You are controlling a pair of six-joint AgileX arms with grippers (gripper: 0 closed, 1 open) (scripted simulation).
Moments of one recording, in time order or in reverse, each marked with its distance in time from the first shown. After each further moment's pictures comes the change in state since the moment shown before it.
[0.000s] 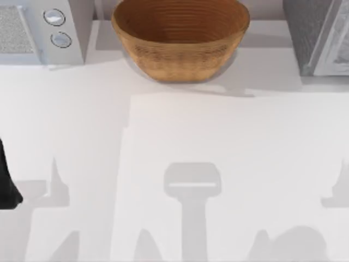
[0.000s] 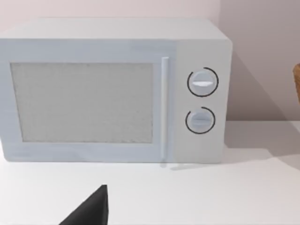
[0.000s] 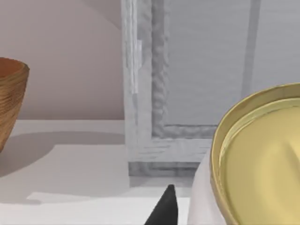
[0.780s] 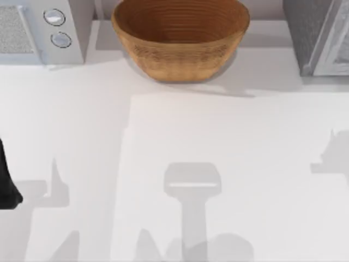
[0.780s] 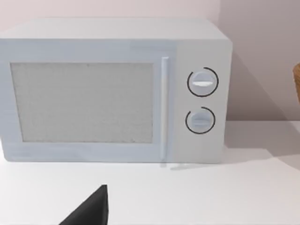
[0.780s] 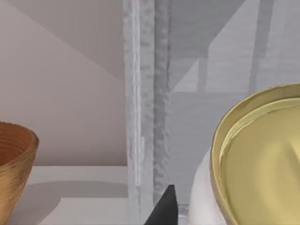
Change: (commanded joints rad) left arm 0.000 0.000 0.000 0.000 0.000 0.000; right arm 0.047 0.369 0.465 -0.115 0.053 0.004
